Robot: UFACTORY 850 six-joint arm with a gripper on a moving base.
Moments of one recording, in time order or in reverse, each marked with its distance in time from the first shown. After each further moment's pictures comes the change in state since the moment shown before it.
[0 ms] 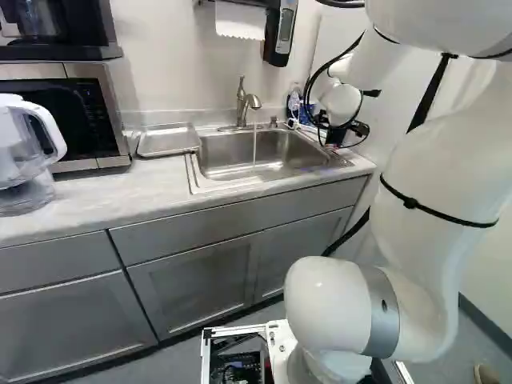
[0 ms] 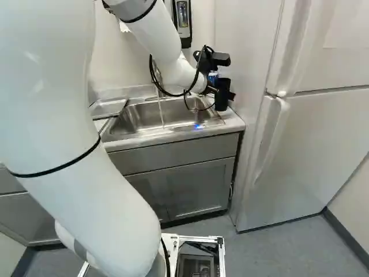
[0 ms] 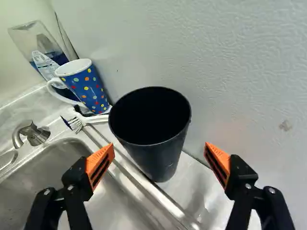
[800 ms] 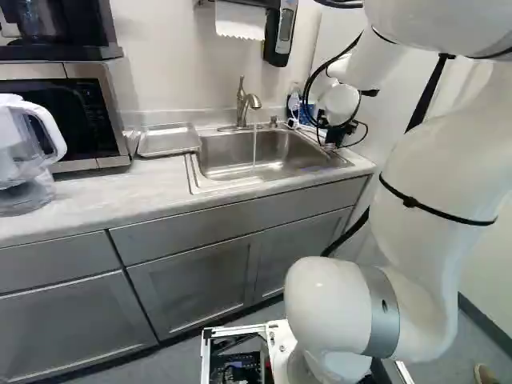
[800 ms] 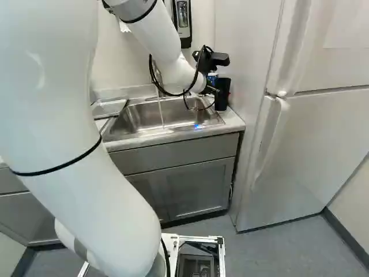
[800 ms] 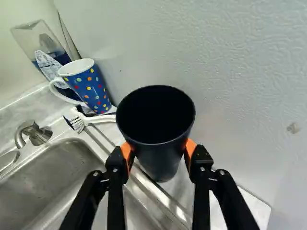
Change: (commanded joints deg) arm 0.2 -0.2 -0.2 0.0 0.0 0.0
